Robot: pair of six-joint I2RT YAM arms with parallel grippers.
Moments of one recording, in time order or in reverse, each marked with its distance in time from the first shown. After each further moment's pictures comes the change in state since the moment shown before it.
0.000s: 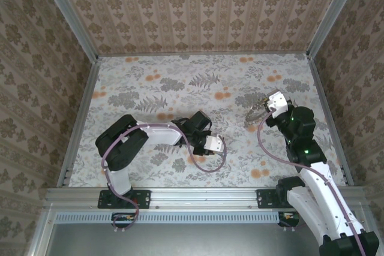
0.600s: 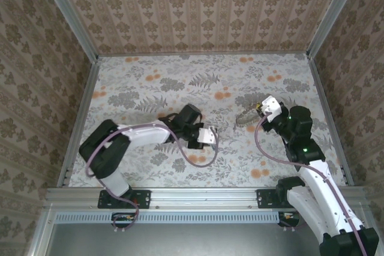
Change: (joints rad) left arm 0.095 -0.204 -0.058 -0.001 0.034 -0.013; right arm 0.014 0.035 -0.008 -0.056 -0.191 -0.079
